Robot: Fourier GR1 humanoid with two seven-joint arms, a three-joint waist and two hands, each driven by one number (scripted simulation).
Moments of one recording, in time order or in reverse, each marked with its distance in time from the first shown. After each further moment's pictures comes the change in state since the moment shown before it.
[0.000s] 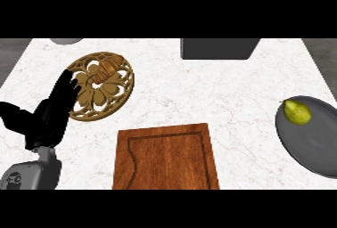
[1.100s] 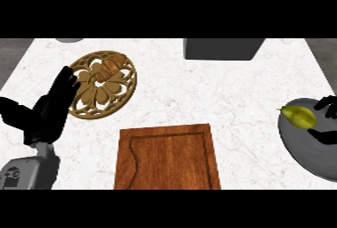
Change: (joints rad) left arm -0.031 0.023 0.007 0.030 0.020 -0.019 -0.006; right arm 0.093 0.178 0.378 -0.522 0.344 -0.620 0.419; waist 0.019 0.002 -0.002
